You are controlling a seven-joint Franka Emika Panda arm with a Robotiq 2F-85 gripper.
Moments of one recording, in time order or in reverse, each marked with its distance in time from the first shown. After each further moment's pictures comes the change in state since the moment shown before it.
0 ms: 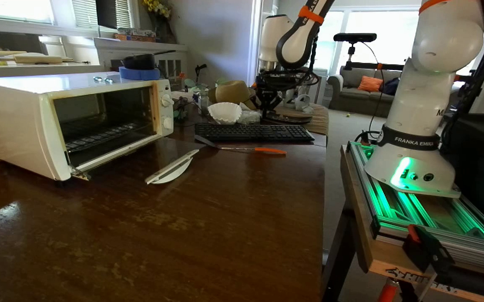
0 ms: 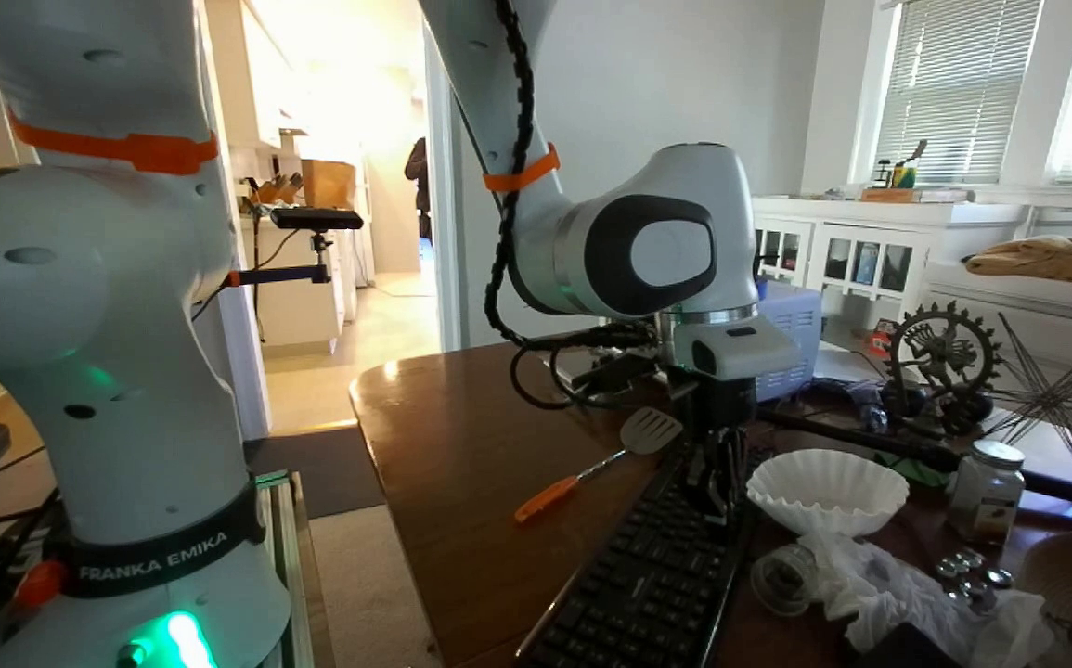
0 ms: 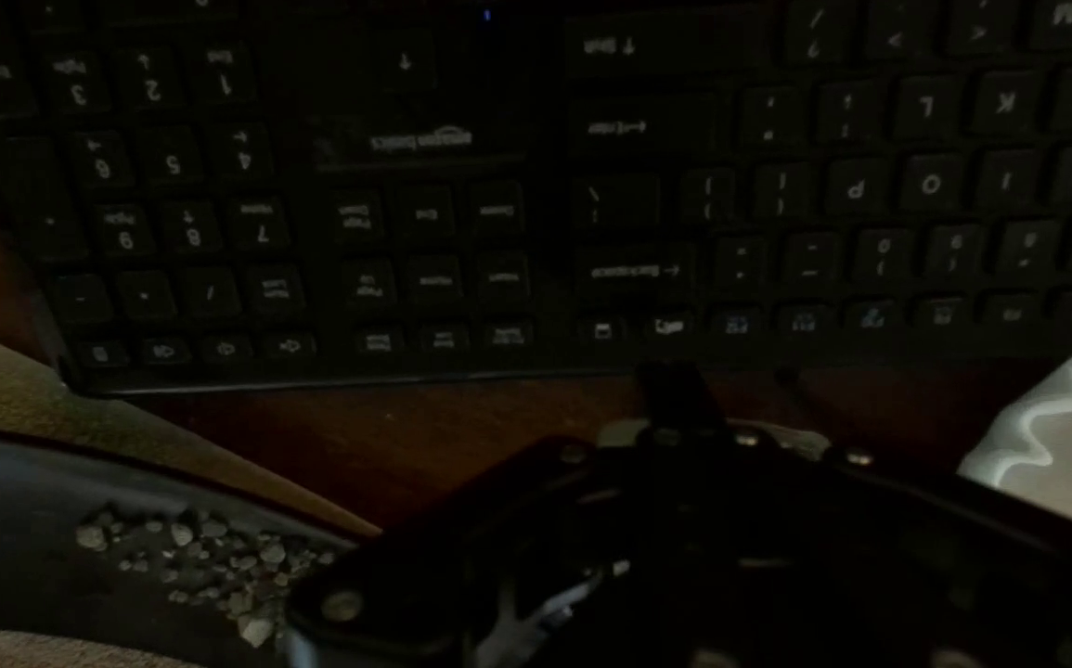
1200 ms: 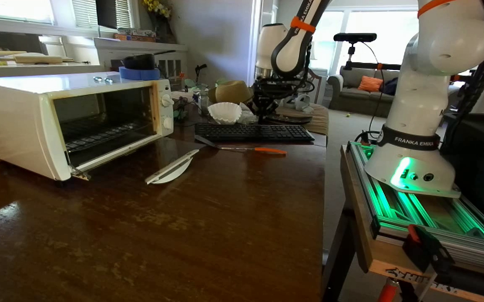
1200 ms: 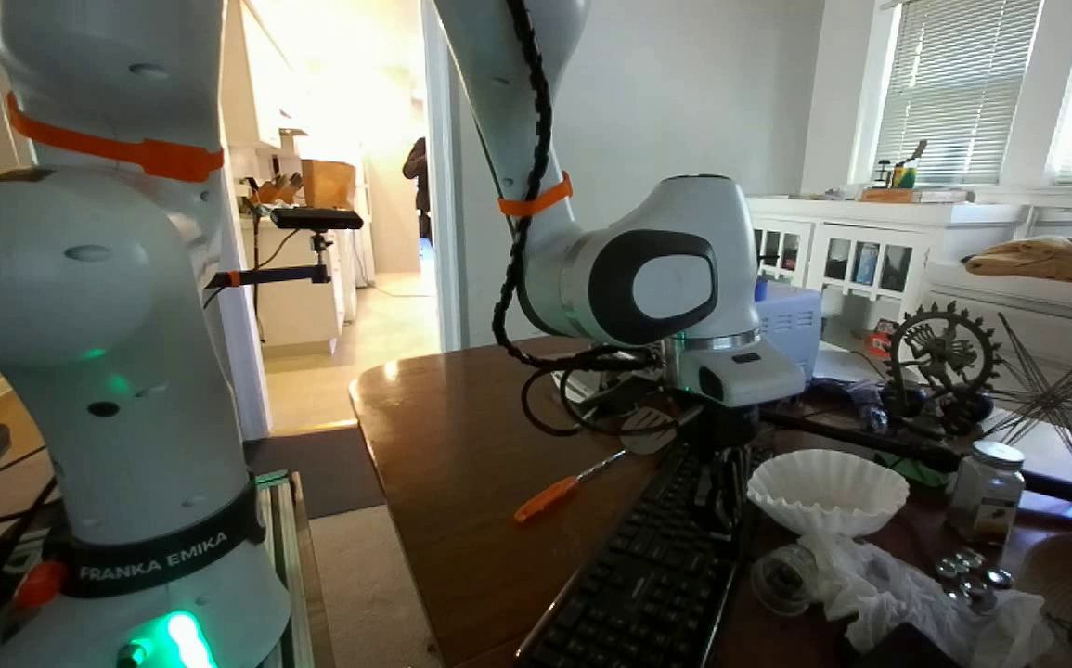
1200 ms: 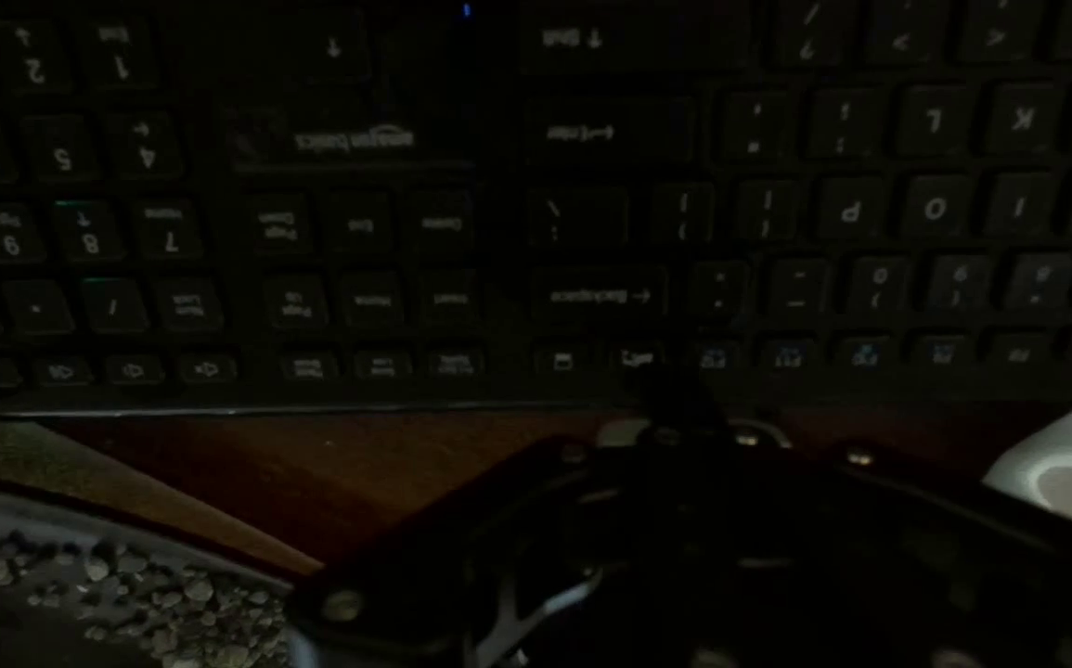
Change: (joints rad) arm 0.164 0.091 -0.145 0.025 0.065 0.077 -0.059
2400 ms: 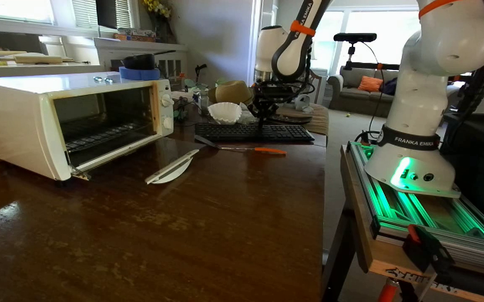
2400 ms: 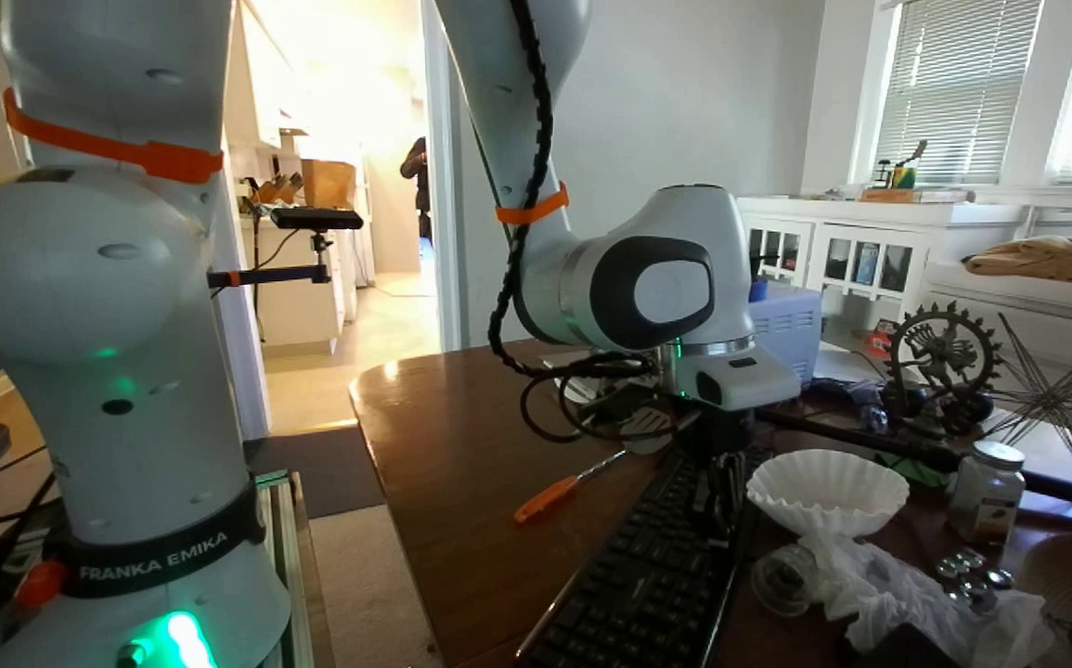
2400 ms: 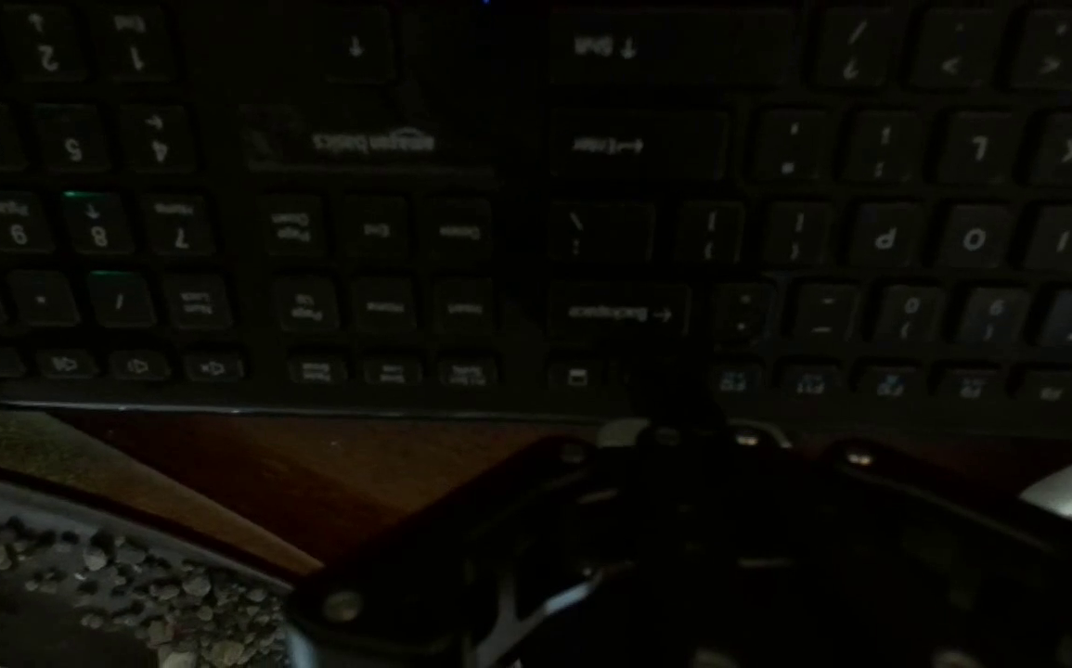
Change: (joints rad) arm 0.094 0.024 -0.086 0.002 -0.034 0.005 0.009
